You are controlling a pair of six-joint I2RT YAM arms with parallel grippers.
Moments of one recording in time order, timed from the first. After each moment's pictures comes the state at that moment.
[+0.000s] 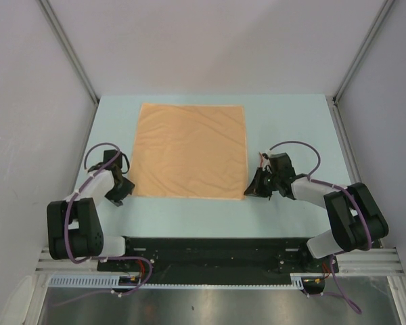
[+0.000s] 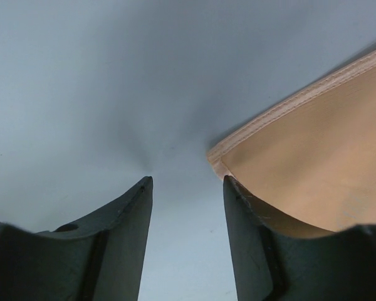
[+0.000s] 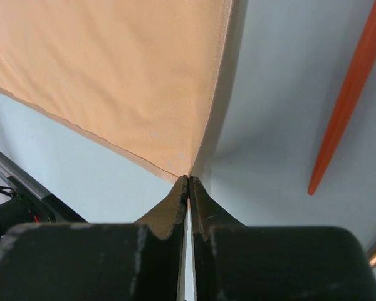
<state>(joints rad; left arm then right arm) 0.11 1.36 0.72 -0.68 -0.27 -0.88 0.36 1.47 0.59 -0.02 -0.41 0.62</state>
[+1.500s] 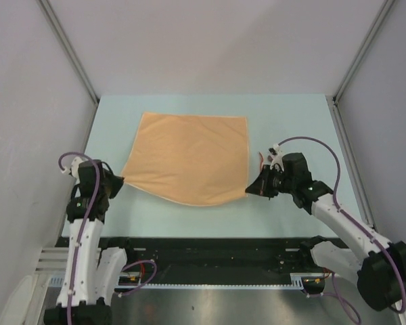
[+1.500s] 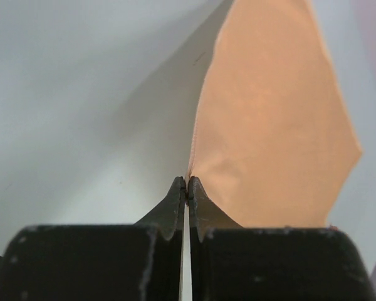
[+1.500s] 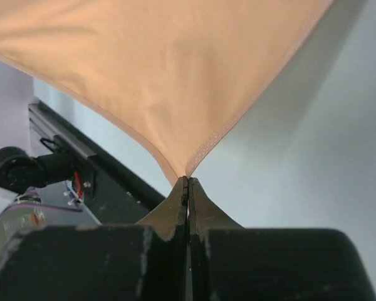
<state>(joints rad) 0.11 0.73 0.71 -0.71 -0.13 -0.86 0.39 1.05 0.58 -0.24 -0.47 0.60</state>
